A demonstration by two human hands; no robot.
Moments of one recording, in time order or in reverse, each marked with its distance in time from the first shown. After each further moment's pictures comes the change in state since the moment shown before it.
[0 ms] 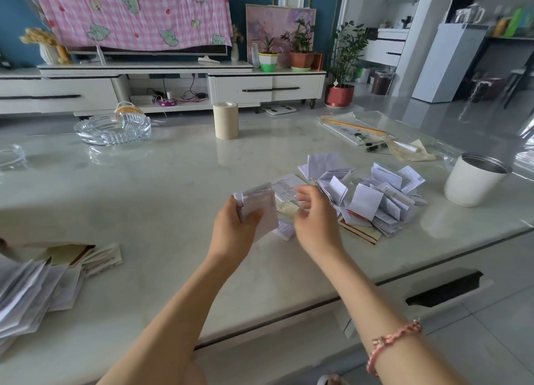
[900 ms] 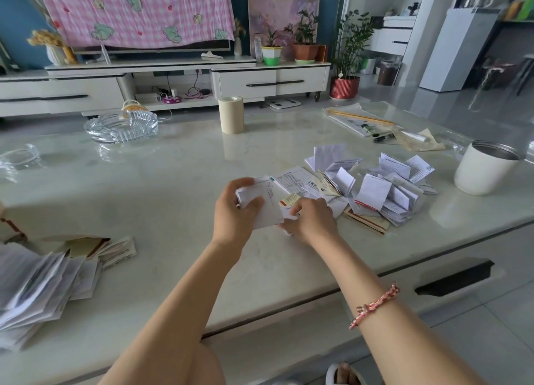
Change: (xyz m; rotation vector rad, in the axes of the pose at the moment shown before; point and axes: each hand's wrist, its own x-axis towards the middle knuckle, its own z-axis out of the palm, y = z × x) left_hand 0.001 0.006 -0.010 -0.177 0.031 -0.050; right_hand 0.008 0.004 0.015 -0.379 -0.285 0.253
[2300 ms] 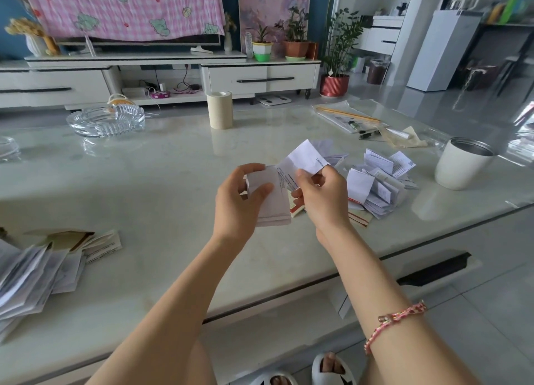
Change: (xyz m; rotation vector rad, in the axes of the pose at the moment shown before) left_hand -0.016 0.018 0.019 0.003 -0.053 0.171; right_hand -0.023 -0.006 -0.034 0.857 0.389 -0.123
